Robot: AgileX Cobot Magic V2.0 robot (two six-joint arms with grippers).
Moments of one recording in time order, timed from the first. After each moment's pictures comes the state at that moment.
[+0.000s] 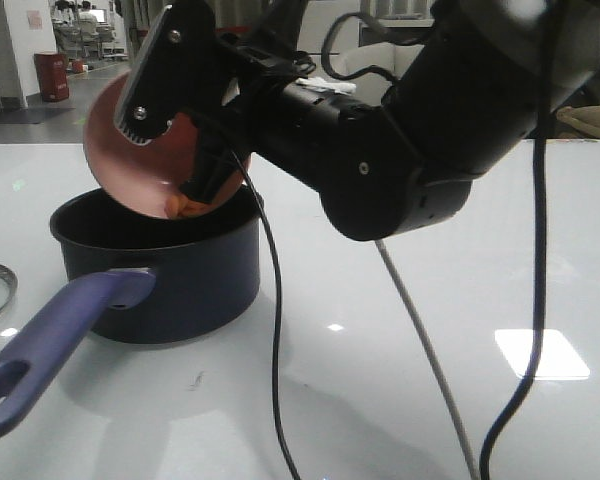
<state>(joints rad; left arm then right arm) -0.27 0.09 -0.33 -0.08 0.39 -0.05 0.76 2.06 -1.10 0.14 -1.12 -1.13</state>
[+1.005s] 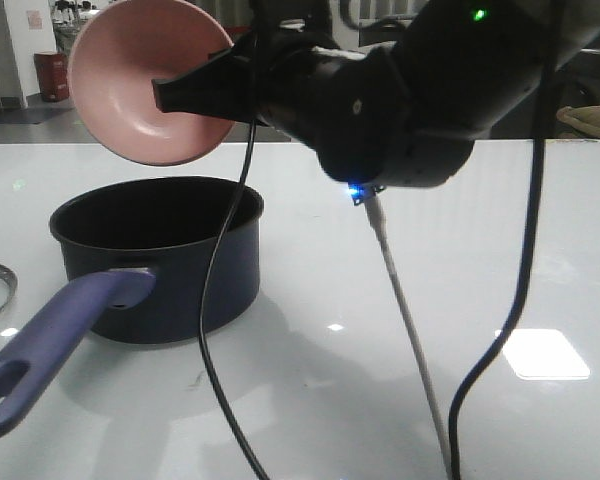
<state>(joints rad) -0.27 0.09 -0.33 -0.08 0.39 -0.05 0.76 1.99 -1.14 0.37 -0.91 -0.24</state>
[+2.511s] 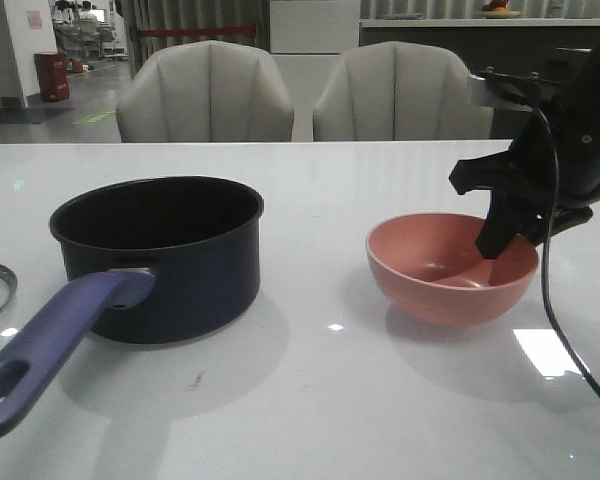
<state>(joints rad) -0.27 0.09 -0.33 -0.08 0.39 -0.05 0.17 1.82 -1.14 0.39 0.51 -0.32</state>
